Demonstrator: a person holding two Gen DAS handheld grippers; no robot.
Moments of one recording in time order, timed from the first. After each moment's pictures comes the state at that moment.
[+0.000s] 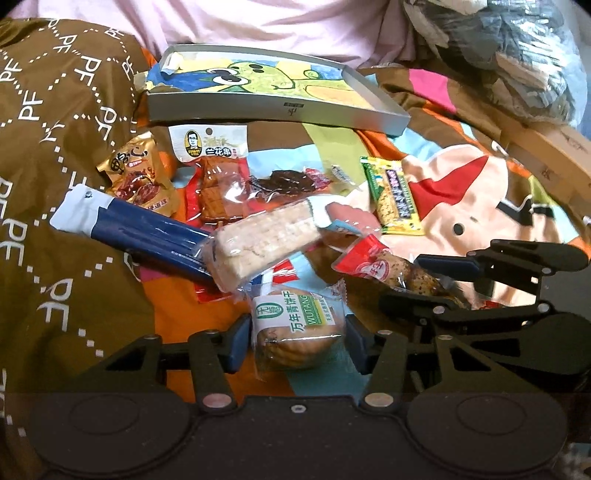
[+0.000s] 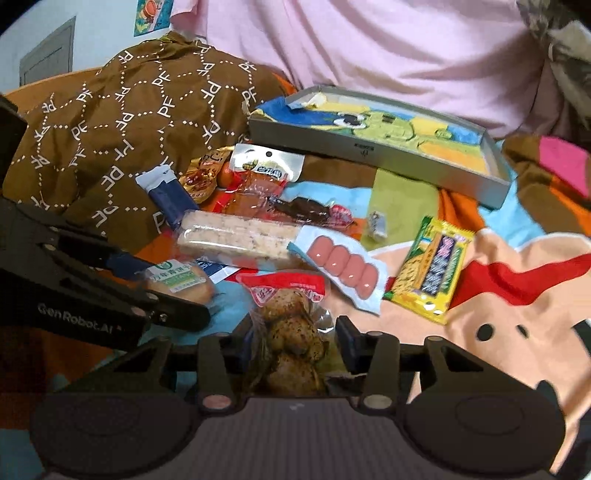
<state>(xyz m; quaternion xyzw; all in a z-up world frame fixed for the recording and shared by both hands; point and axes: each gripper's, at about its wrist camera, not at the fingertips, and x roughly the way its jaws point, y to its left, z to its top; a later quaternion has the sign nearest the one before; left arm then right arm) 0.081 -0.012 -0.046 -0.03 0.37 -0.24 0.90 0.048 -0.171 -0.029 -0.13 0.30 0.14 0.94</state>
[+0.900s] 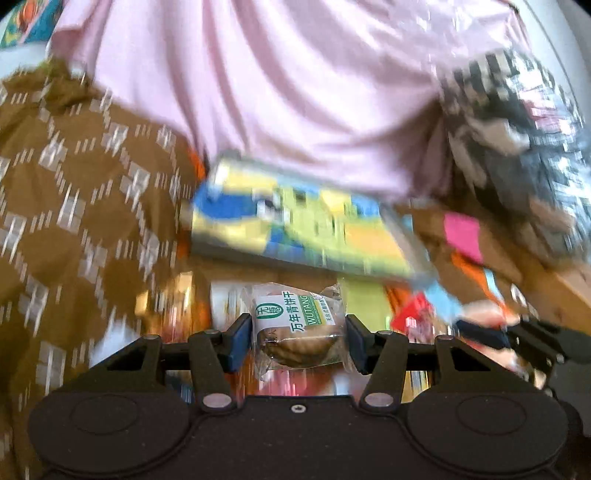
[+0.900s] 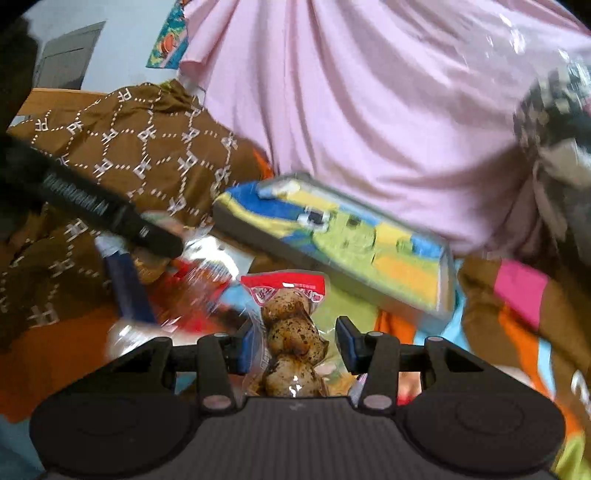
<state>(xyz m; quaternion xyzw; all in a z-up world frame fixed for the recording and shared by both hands) 0.138 0.008 0.033 -0.12 0.22 -0.18 0.95 0.092 -0.185 0.029 -0.22 0.16 0.12 0.95</state>
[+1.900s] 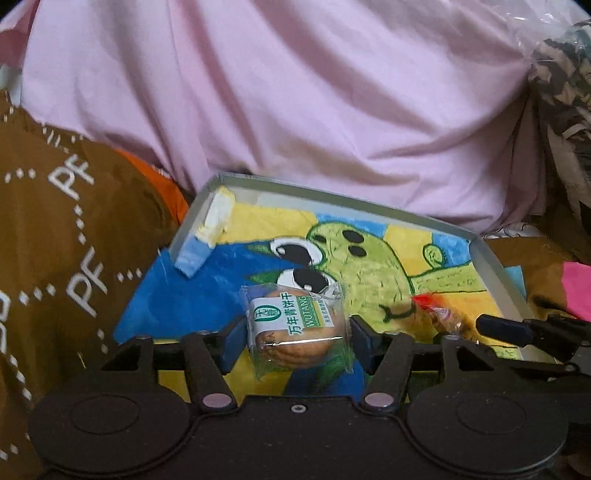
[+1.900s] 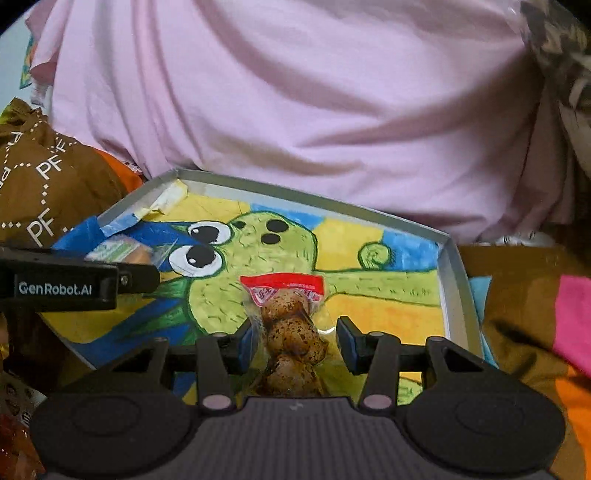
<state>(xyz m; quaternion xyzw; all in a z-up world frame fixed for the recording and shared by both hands) 0.340 -0.048 0.032 -0.09 0.26 -0.10 0.96 0.318 -0.215 0.038 -0.11 0.24 0.06 0.96</state>
